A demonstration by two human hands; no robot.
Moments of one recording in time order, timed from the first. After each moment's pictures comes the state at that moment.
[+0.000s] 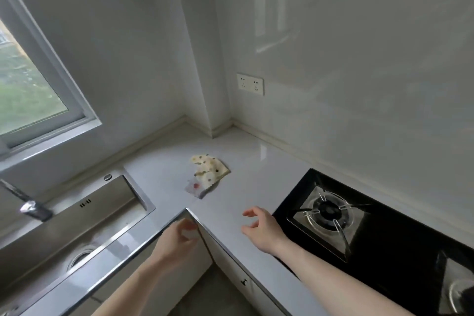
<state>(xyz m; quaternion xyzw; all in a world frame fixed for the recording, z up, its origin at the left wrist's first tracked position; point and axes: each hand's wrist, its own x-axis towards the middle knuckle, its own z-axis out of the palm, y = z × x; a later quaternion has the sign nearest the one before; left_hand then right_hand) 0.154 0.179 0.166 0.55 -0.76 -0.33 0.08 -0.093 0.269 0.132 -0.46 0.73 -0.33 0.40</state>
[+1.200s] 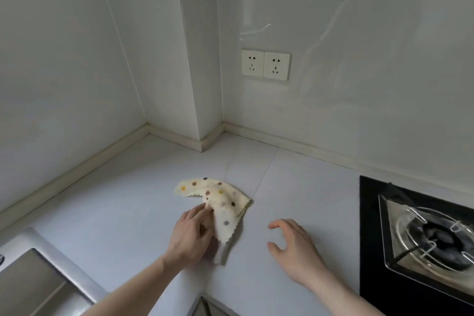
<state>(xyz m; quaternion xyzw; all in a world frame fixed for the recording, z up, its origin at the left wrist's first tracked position) 0.101 -0.211 -0.073 0.34 -0.90 -0.25 0.09 -0.069 0.016 -0.044 -0.40 0.86 -0.28 0.16</state>
